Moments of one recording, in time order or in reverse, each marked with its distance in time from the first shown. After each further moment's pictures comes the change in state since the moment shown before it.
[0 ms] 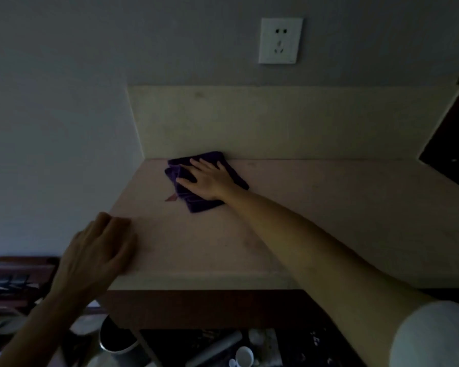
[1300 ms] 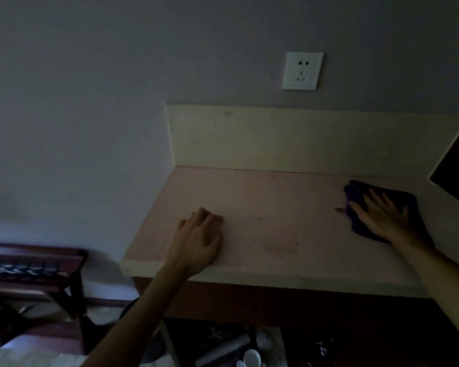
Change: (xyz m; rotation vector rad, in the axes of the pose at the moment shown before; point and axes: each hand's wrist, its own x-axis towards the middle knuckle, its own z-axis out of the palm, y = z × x) left_hand 0.035 0.085 0.002 -0.224 -0.029 -0.022; right_hand -0.219 0.232 -0.044 -0.054 -0.008 0.766
